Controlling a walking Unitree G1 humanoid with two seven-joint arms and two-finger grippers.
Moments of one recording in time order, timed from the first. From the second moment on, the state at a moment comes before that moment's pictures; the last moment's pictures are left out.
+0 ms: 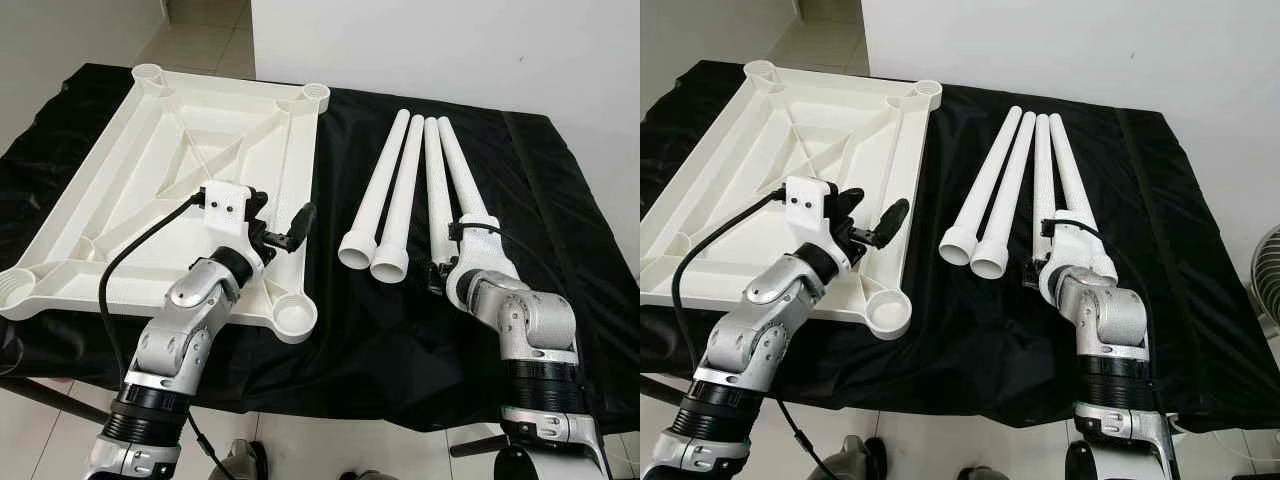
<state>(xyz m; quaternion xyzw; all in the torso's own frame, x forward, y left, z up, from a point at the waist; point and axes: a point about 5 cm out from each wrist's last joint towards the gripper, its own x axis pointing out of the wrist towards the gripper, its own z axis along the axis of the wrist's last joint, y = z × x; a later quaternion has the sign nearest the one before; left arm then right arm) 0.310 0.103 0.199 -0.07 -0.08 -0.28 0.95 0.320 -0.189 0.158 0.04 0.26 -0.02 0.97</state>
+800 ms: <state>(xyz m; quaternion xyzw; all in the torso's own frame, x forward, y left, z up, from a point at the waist) 0.320 0.105 0.214 -0.07 -0.10 -0.28 0.95 0.319 -0.183 0.178 0.08 0.11 -0.08 0.99</state>
